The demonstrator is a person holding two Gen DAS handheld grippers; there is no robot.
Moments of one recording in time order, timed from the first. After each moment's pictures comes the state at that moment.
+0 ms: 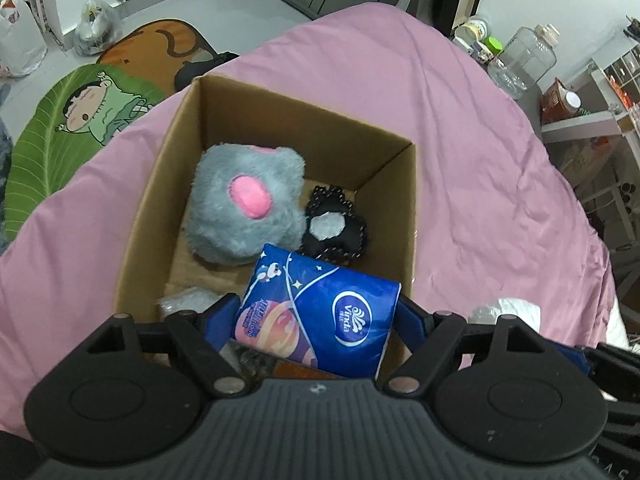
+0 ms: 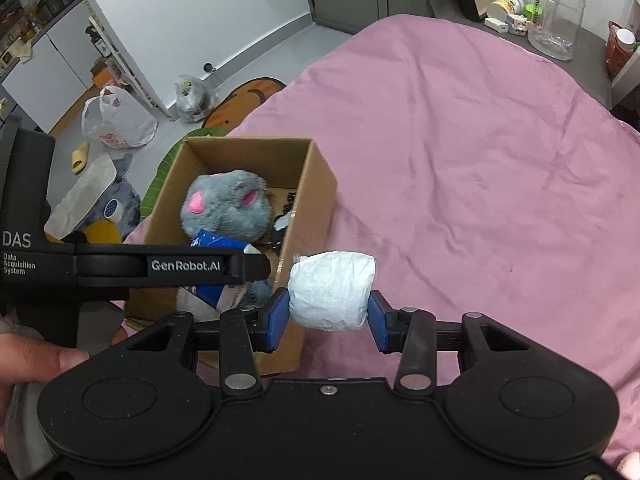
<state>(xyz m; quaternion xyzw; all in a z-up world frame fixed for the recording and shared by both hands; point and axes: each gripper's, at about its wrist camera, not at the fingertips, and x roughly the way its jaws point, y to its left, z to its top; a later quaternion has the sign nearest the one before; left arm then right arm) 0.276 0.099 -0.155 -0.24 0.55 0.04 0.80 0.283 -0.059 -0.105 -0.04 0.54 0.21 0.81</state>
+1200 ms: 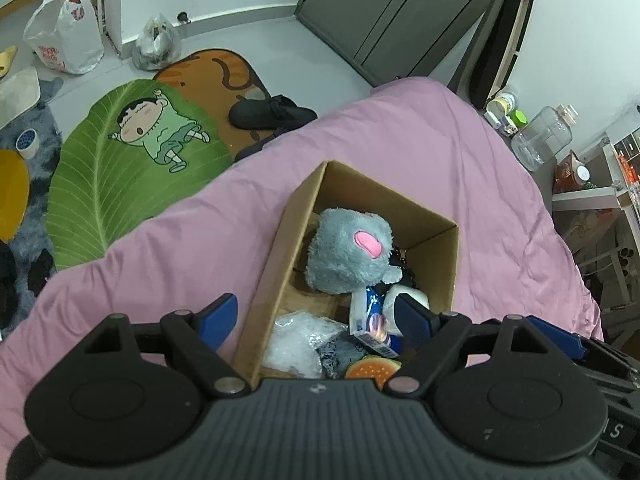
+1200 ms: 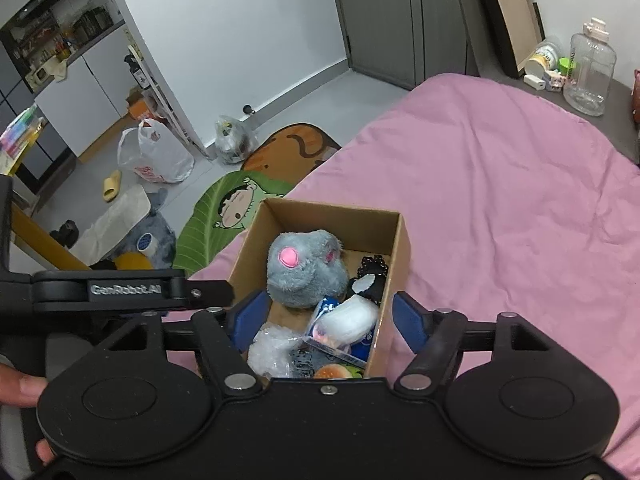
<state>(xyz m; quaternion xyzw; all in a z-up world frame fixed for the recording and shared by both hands) 0.224 0.174 -0.096 -0.27 0.50 0.10 0.82 0.272 -0.007 -0.068 -0.03 0.48 0.25 0.84</state>
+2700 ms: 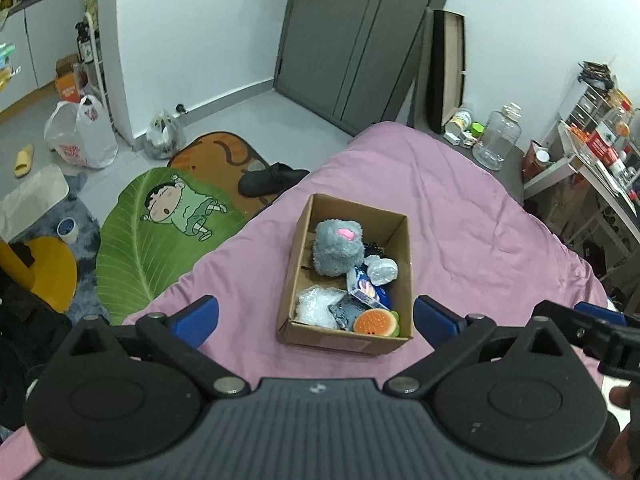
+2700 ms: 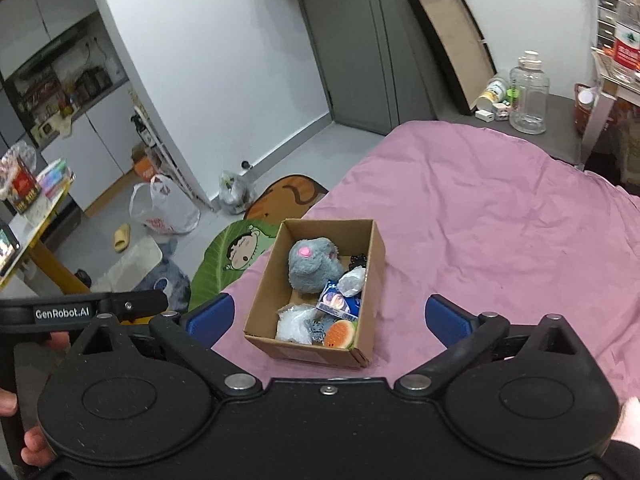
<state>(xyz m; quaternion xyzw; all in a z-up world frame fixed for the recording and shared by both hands) 0.105 0.127 0.017 -0.16 0.43 0.10 0.89 0.164 -0.079 0.013 0.03 0.41 0.23 0.88</state>
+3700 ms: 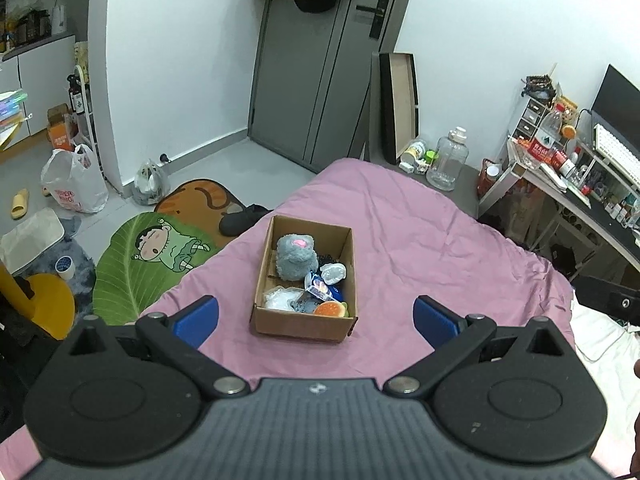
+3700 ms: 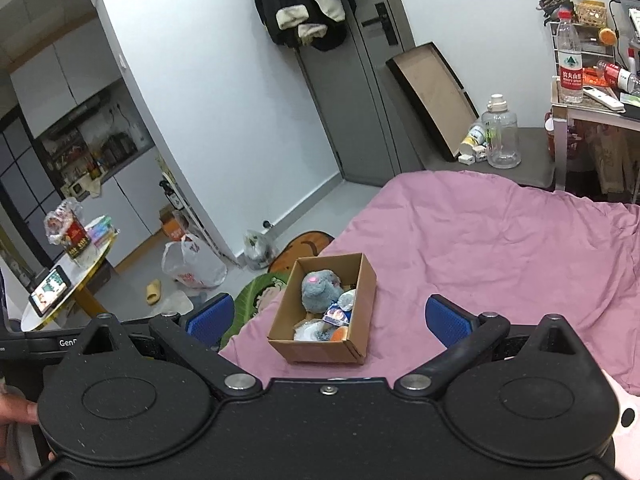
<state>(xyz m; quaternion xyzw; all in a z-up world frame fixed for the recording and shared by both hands) 0.014 0.065 0.066 -0.13 0.36 0.07 0.92 0.078 -0.172 0.062 0.09 0.32 0.25 0.91</state>
